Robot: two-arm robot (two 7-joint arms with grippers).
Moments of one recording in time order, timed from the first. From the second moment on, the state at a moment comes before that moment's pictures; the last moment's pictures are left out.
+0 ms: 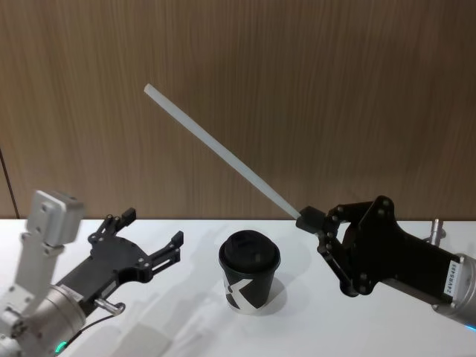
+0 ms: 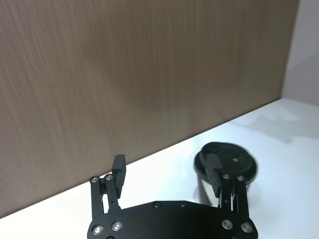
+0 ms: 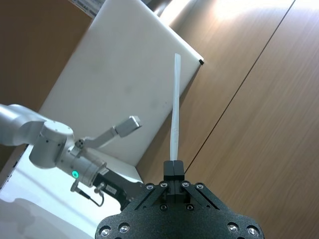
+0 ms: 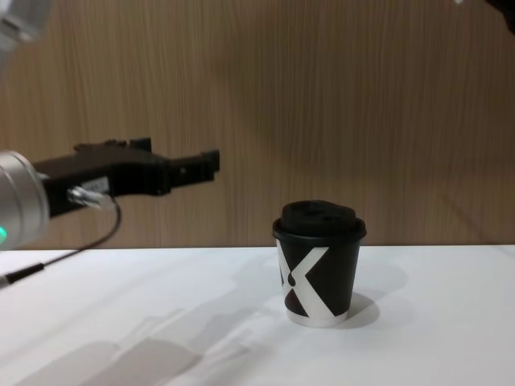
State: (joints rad) left arm -0.18 0.44 0.34 -1.71 -0.43 0.06 -0.20; right arm 0.29 0.56 -0.30 -1.68 0.57 -0.45 0.94
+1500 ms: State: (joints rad) left arm -0.16 0.61 0.17 -1.90 -0.98 0.17 -0.74; right arm 0.29 0.56 -0.30 -1.68 0.58 -0.46 0.94
